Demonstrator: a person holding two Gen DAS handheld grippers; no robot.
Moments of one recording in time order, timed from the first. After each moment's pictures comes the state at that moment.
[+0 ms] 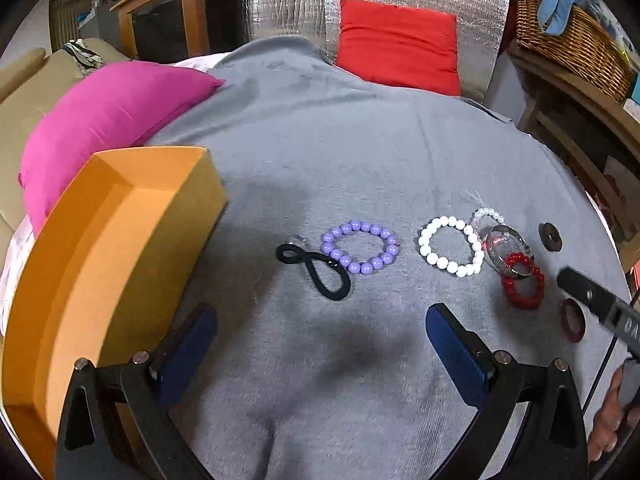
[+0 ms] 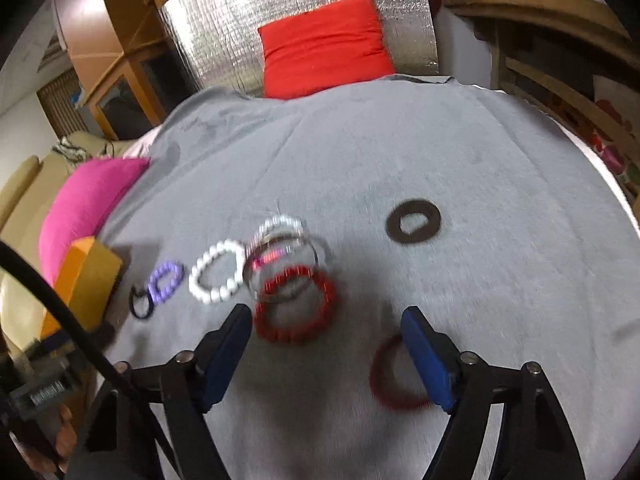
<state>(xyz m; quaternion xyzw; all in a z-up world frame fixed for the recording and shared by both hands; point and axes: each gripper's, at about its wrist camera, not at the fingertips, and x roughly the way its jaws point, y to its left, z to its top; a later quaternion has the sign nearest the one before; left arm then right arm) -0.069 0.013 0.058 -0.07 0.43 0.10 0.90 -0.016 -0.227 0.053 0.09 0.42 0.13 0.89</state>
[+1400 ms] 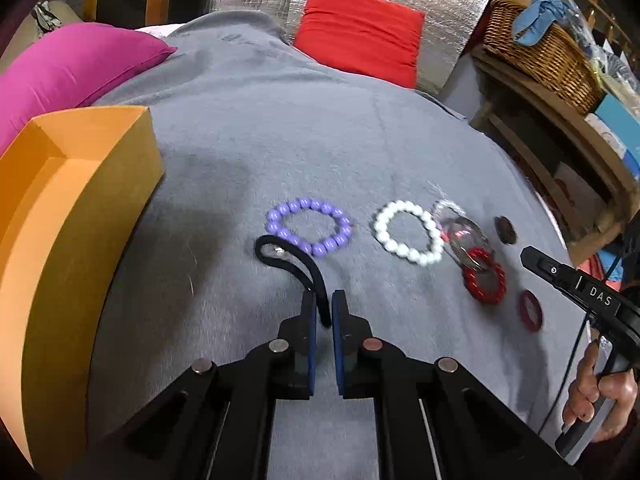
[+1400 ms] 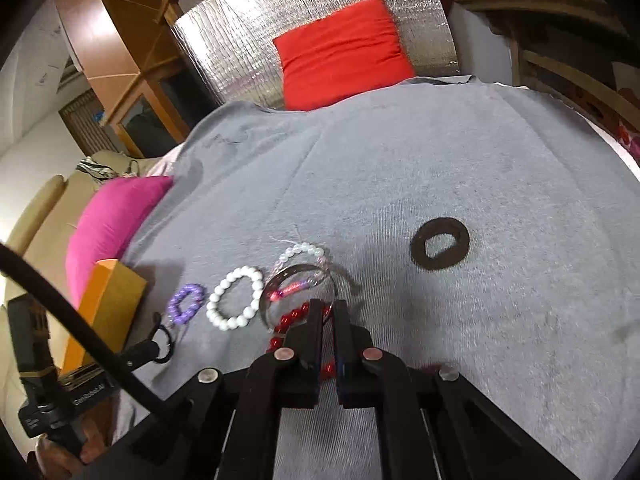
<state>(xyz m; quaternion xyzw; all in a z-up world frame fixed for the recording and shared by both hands) -0.064 0.024 0.040 -0.14 0.44 -0.03 0.89 -0.006 -0.239 0.051 0.13 0.41 0.18 0.89</state>
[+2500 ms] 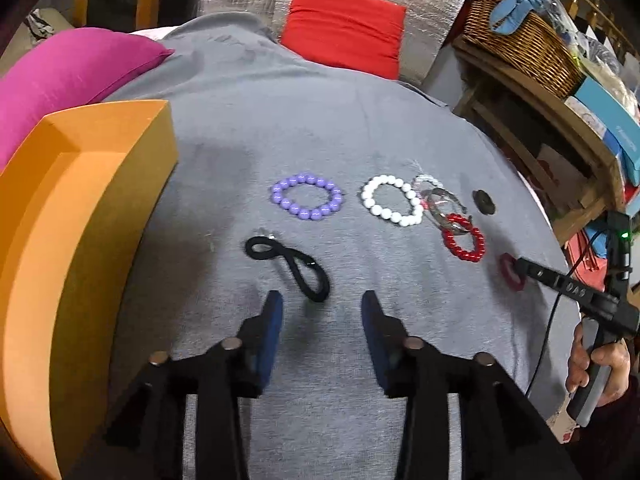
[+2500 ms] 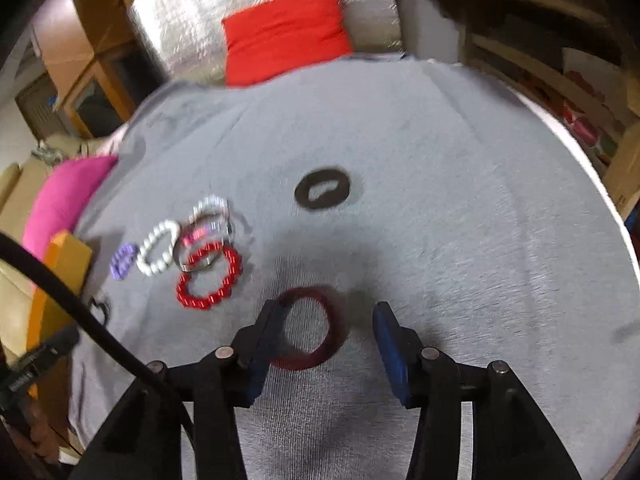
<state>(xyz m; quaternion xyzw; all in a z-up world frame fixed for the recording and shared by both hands) -0.097 0.027 0.047 -0.12 0.45 -0.04 0.88 -0.026 -0.275 0.035 0.07 0.47 0.09 0.87</state>
